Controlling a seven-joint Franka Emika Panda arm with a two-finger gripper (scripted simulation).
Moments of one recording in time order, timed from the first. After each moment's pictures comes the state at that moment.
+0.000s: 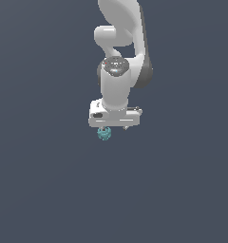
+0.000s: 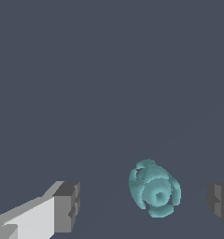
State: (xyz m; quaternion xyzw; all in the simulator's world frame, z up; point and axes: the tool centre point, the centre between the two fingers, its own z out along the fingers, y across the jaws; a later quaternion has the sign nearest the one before) arm -0.009 0.000 0.165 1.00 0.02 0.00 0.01
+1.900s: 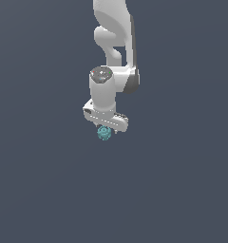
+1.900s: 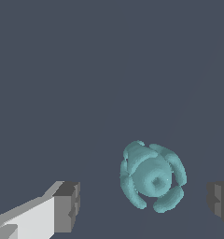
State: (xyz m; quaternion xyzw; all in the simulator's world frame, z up) arm -0.045 -0.037 0.118 0.98 -0.20 0.00 0.00
